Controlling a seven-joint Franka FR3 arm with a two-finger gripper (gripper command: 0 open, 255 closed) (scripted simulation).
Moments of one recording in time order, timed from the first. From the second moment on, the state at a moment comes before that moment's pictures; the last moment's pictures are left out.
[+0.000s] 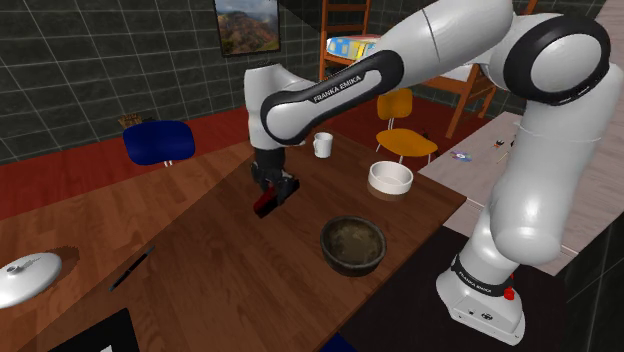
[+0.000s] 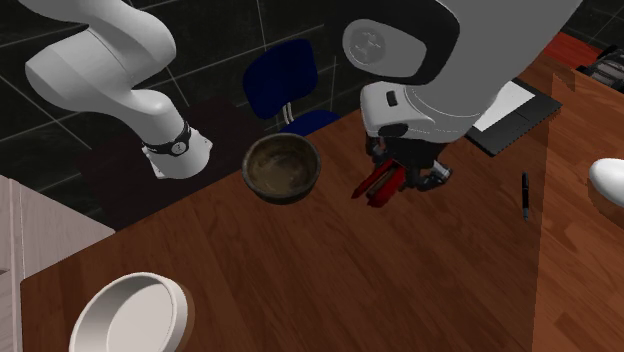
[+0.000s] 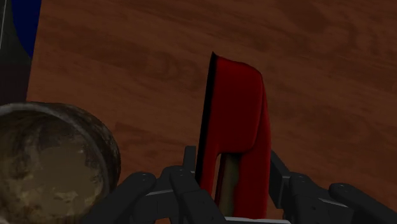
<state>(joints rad) 0.12 0.15 0.29 -1.96 0.04 2.07 1.90</state>
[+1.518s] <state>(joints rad) 0.17 -0.56 0.25 -2.75 0.25 2.15 1.75</state>
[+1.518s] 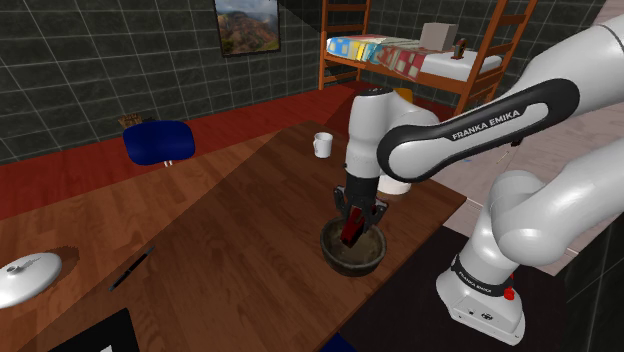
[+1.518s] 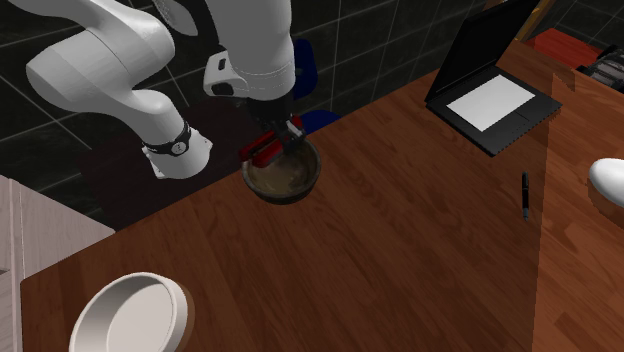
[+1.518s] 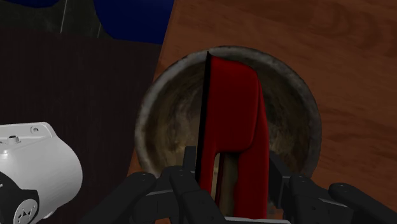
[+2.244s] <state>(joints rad) 0.17 -0.47 0.27 -2.82 0.27 2.30 1.74</state>
